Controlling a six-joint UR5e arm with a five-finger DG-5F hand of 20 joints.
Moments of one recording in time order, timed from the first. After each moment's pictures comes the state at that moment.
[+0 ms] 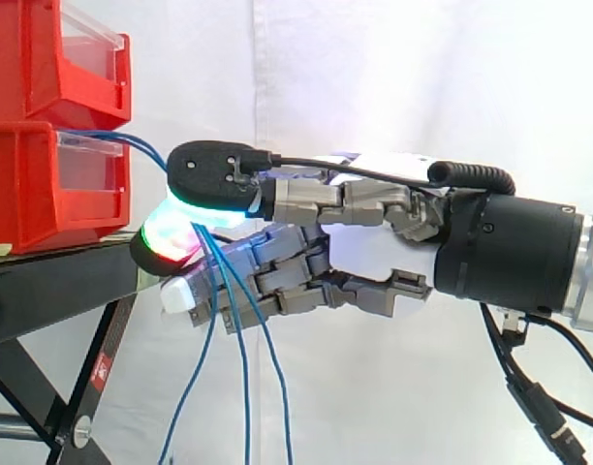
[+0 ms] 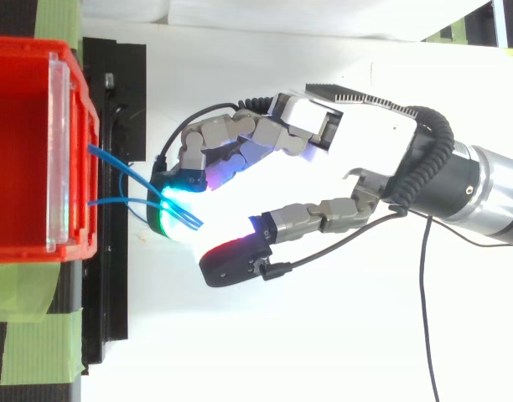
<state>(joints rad) 0.19 -2.06 -1.82 -2.19 -1.18 -0.45</state>
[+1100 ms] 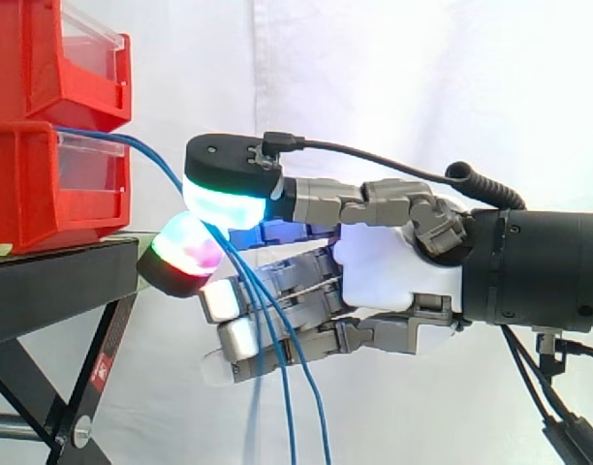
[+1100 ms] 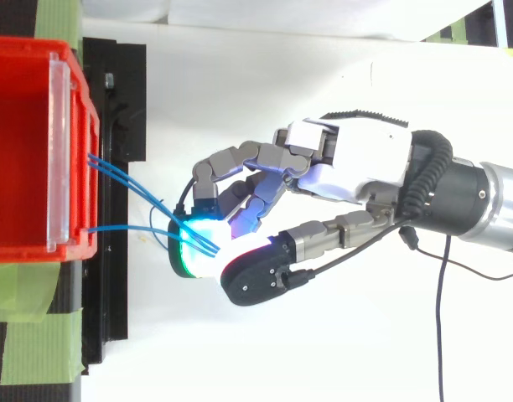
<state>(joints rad) 0.22 -2.04 -1.82 -2.36 -1.19 -0.05</state>
